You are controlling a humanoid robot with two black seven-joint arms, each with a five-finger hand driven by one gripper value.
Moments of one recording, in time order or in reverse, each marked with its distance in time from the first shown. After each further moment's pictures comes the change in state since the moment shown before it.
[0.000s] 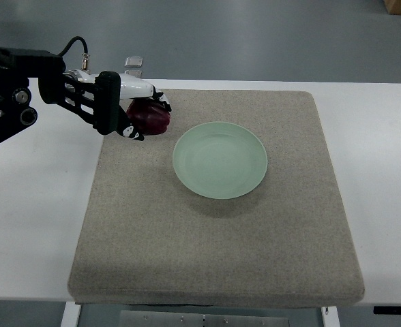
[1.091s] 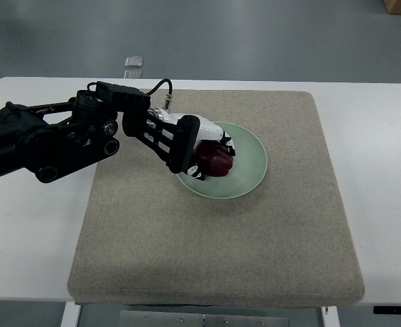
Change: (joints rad) left arm 0.000 -0.322 0.104 0.129 0.014 0.002 0.016; right arm 0.000 0.000 0.000 0.000 0.000 0.000 0.000
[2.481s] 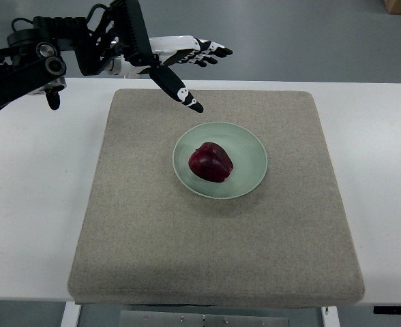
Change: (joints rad) left arm -0.124 0.182 -0.044 0.061 -0.765 -0.005 0.003; right arm 0.000 0.000 0.000 0.000 0.000 0.000 0.000
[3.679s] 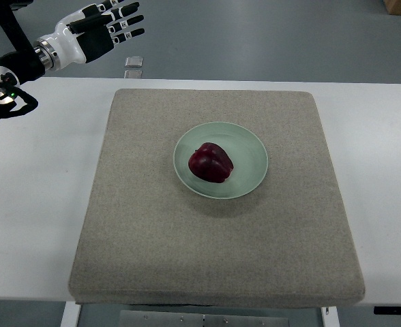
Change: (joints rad) left arm 0.153 0.028 -0.079 0.262 -1.131 -0.003 0.139; right arm 0.000 0.000 0.000 0.000 0.000 0.001 0.000
